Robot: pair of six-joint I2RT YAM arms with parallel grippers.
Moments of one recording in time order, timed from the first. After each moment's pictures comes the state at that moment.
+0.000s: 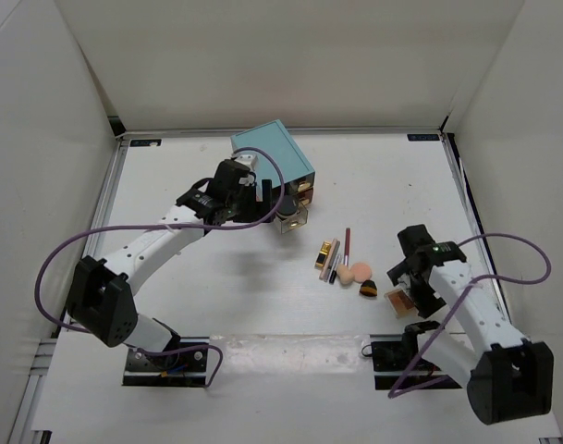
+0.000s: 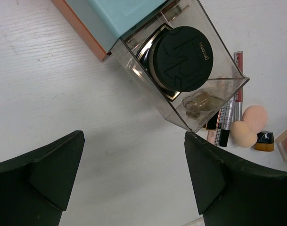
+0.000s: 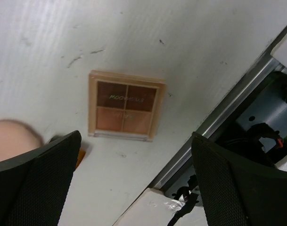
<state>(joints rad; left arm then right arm) -0.59 1.46 1.18 -0.49 -0.03 -0.44 0.23 0.95 0.66 -1.16 0.34 1.17</state>
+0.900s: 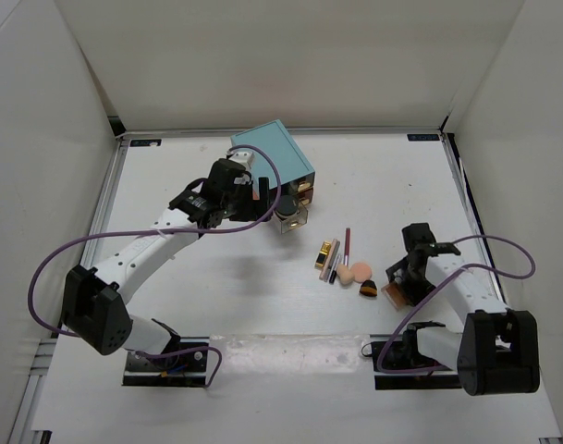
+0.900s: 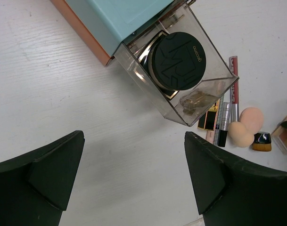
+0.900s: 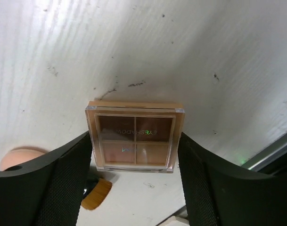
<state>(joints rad) -0.59 1.40 1.18 -0.50 -0.05 -0.42 0.09 1.12 0.55 -0.83 0.22 1.07</state>
